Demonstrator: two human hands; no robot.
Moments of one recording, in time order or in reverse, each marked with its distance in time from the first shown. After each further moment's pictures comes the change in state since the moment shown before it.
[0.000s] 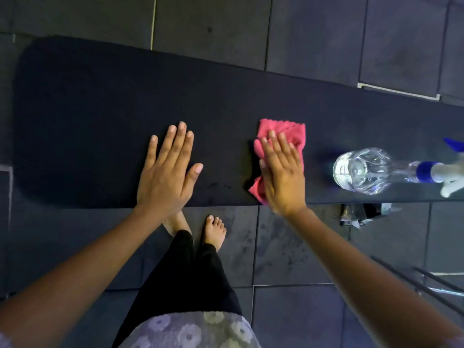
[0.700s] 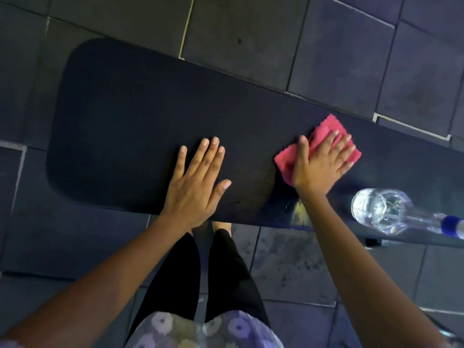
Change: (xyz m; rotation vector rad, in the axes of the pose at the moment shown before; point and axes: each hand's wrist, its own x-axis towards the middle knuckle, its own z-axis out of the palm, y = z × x) left_hand 0.002 -0.004 0.000 -0.042 0.011 -0.004; right_hand 0.085 -0.006 0.001 -0.120 -0.027 0.711
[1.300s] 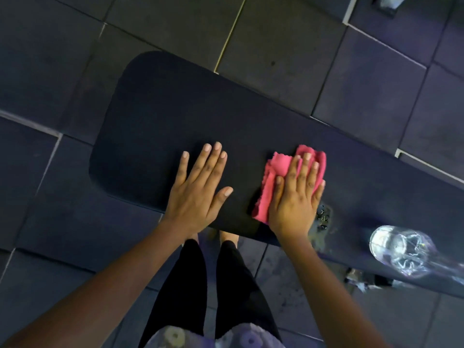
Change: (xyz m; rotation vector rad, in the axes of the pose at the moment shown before) left_hand -0.016 -0.030 -0.018 -0.022 0.032 -0.143; right_hand -0.069 -0.023 0.037 -0.107 0.004 -0.500
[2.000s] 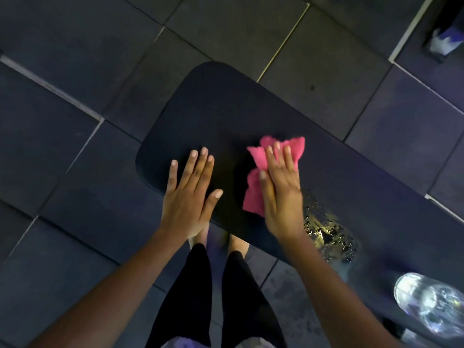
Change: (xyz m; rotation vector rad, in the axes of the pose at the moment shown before) left_hand -0.039 -0.049 -0.001 0.006 0.009 -0.321; right_hand 0.023 -0.092 -0.019 0.530 -0.174 -0.494
